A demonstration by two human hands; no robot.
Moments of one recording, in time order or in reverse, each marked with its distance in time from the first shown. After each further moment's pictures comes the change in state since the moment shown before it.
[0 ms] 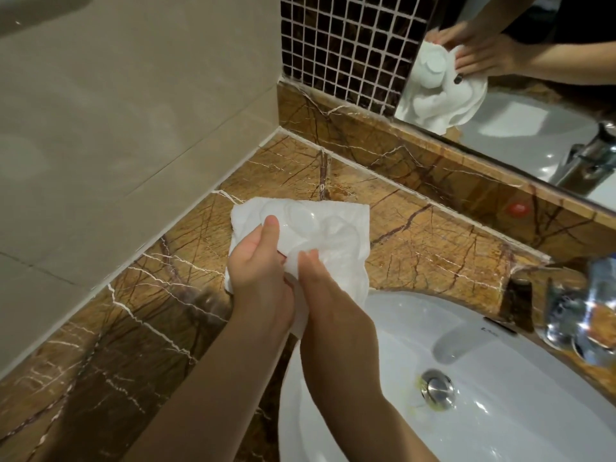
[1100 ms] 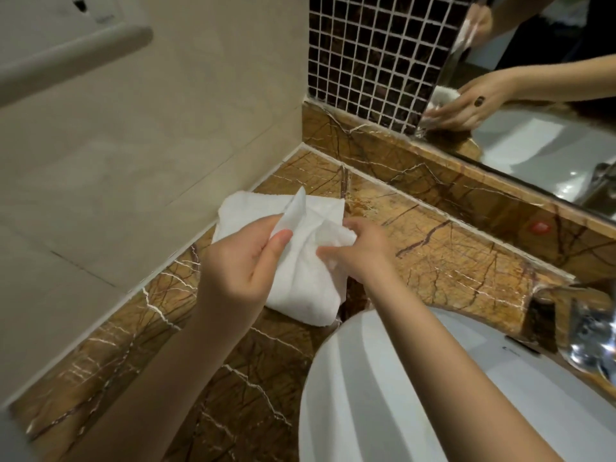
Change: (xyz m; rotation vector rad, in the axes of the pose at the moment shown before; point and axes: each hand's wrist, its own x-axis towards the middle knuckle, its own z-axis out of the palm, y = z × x) left_hand 0.006 0.053 -0.055 0.942 -0.391 1.116; right_hand 0.115 0.044 0.008 0.130 -0.118 0.511
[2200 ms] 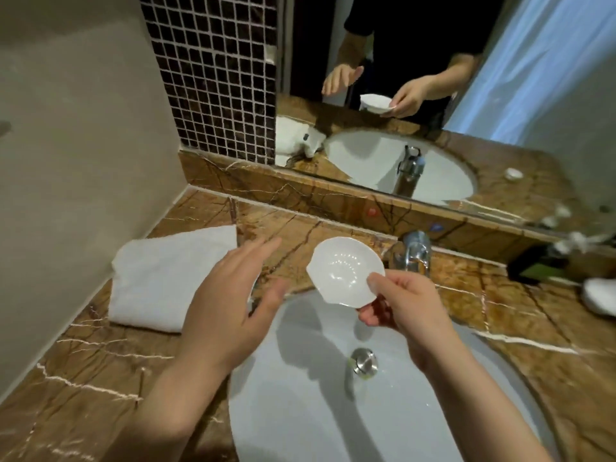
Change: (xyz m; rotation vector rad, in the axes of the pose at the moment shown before) left_hand -0.014 0.089 0.034 -0.005 -0.384 0.146; right_hand -0.175 0.054 -0.157 0.684 0.229 0.126
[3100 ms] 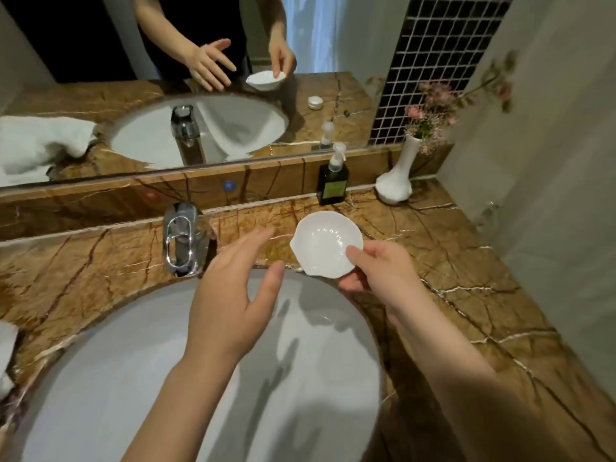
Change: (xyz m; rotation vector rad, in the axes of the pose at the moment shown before) left_hand 0.016 0.190 0.198 -0.229 -0.295 0.196; right_hand -0.030 0.066 -0.249 0.086 0.477 0.121
